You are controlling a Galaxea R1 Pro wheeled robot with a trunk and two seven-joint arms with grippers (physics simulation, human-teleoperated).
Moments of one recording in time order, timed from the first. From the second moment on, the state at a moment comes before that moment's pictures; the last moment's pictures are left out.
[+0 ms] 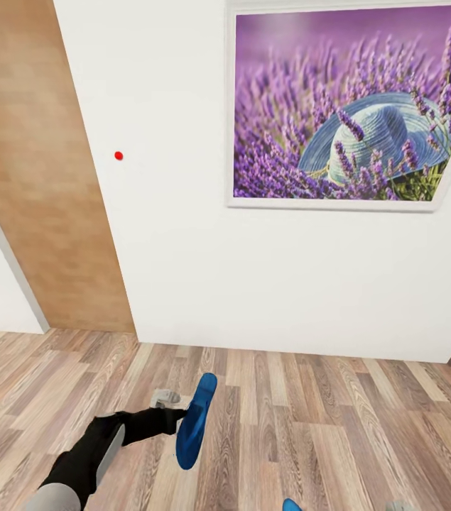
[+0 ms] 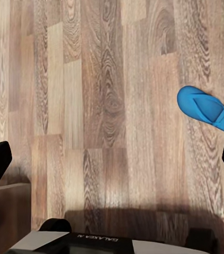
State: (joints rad) left arm -0.50 0.02 0.04 -0.68 0.01 0.37 -0.75; right arm -0.41 -0.32 0.15 -0.01 -0.55 -0.05 0.76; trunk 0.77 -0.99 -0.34
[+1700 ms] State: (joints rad) left arm -0.50 0.10 0.03 -0.69 0.13 0.37 -0.79; right arm -0.42 -0.38 0.13 -0.63 0.21 0.78 0.47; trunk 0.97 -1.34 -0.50
